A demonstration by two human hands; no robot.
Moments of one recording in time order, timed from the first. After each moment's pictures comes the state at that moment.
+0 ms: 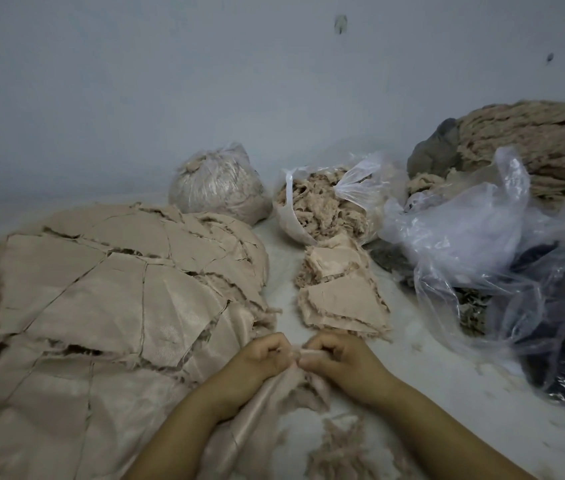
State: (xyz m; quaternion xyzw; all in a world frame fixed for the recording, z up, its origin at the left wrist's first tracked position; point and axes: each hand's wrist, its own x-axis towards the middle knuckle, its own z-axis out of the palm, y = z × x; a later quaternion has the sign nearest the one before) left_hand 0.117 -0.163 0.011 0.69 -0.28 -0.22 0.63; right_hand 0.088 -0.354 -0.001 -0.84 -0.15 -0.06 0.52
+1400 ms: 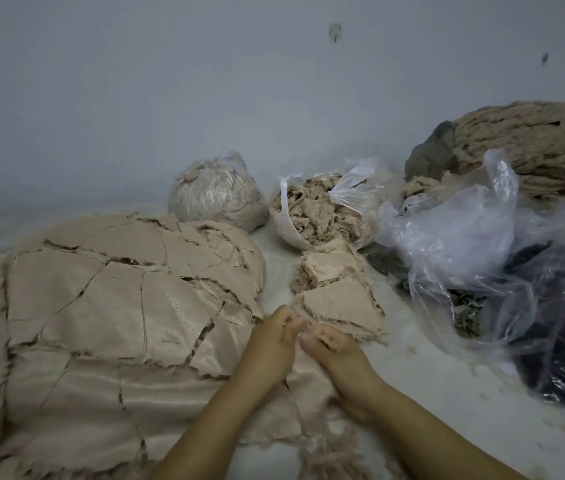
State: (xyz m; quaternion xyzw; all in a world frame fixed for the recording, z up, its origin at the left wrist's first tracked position) left_hand 0.127 -0.212 0.023 0.86 -0.19 0.06 0.48; right_hand 0.083 -0.336 0.005 -0.65 0.00 -0.04 0.76
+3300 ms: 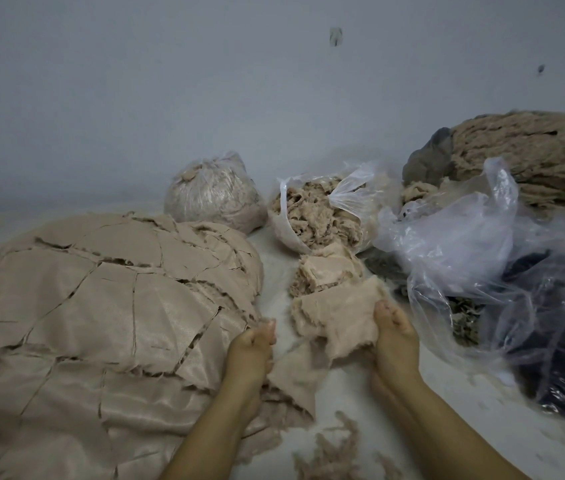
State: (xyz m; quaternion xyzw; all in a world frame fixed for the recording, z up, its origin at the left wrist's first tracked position) left_hand 0.126 -0.206 0.012 0.67 0.02 -0.05 0.74; right_hand 0.100 -0.377 0.014 -0.51 0.17 -0.30 0.79
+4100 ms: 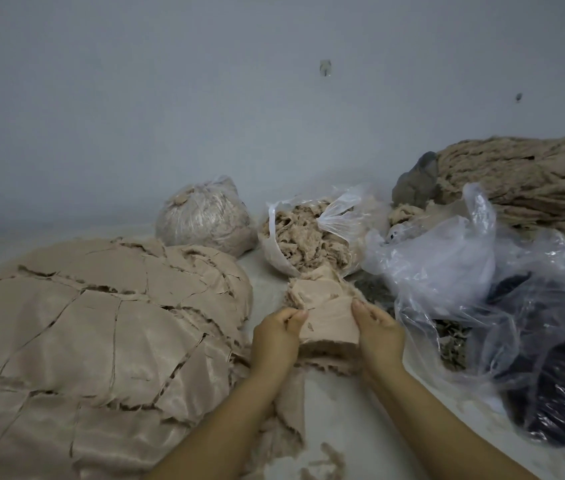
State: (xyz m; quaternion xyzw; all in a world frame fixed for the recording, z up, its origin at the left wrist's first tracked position) left_hand 0.176 -0.263 0.028 0.83 -0.15 0.12 0.53; right_hand 0.149 -0.408 0.018 -0.59 0.21 -0.33 0.71
